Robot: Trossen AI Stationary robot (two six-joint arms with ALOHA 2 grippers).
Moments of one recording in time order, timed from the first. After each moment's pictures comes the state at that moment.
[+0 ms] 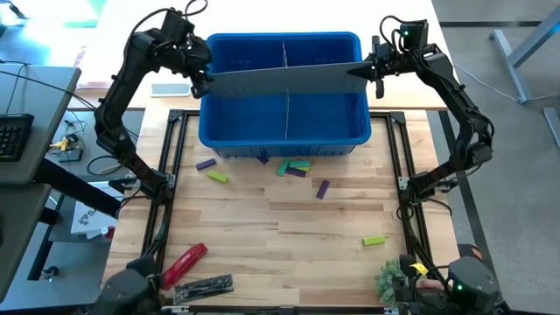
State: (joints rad) left arm 1.02 1.60 2.01 -1.37 0.10 0.67; right arm -1.18 1.48 1.56 -0.65 -1.06 -0.75
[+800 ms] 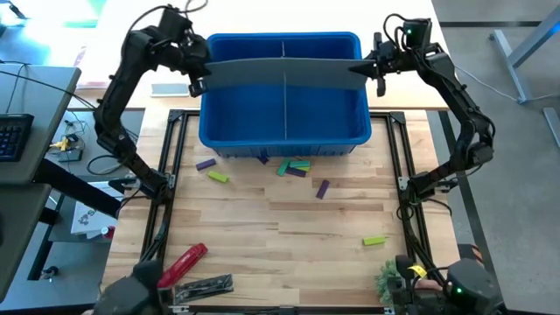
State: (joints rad) left arm 0.99 1.60 2.06 -1.37 0.11 0.76; right arm -1.17 1.48 1.56 -0.59 -1.09 -0.74
